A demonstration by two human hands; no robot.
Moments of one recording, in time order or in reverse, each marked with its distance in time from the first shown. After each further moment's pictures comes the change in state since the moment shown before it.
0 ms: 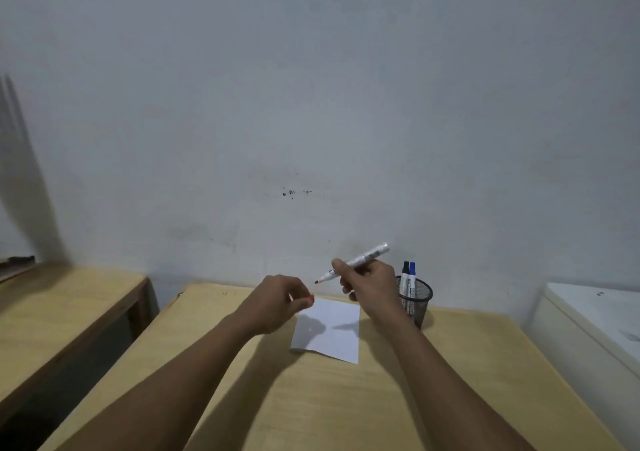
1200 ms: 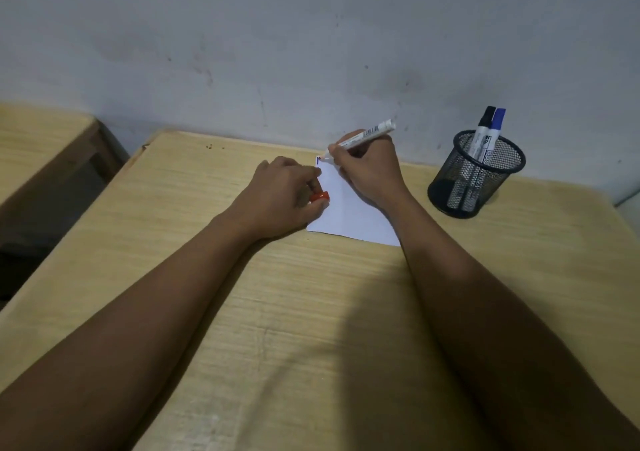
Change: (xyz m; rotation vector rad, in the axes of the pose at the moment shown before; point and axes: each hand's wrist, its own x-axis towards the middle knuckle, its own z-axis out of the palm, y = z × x) left_hand 0.020 -0.074 0.063 0.231 -0.041 0.066; right_hand 0.086 0.138 0.046 -0.306 -0.088 0.074
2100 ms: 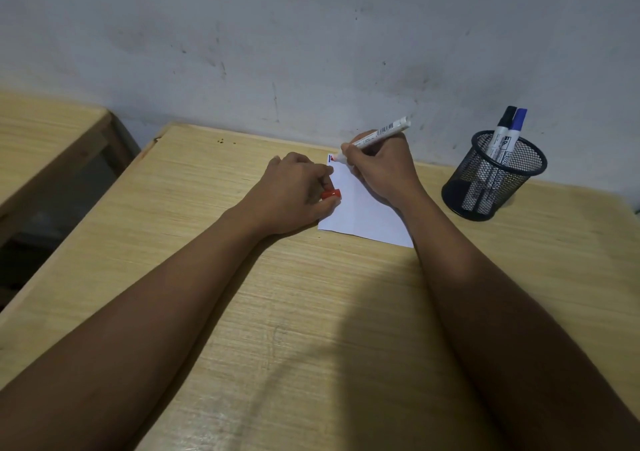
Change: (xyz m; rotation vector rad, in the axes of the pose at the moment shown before) left_hand 0.003 -0.009 0.007 -0.016 -0.008 0.012; right_hand 0.004 0.003 0.001 -0.042 -0.007 -0.014
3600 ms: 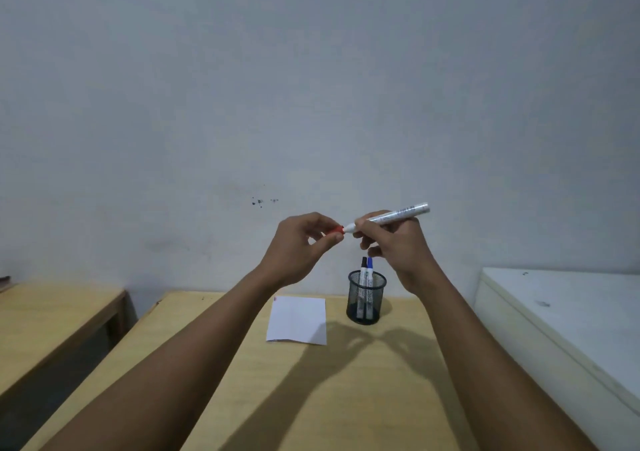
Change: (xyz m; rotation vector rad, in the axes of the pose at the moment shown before) left_hand -0.029 0.227 -0.142 -0.430 0.402 0.241; right_hand -0.184 -0.187 -0.203 0.309 0.123 -0.314
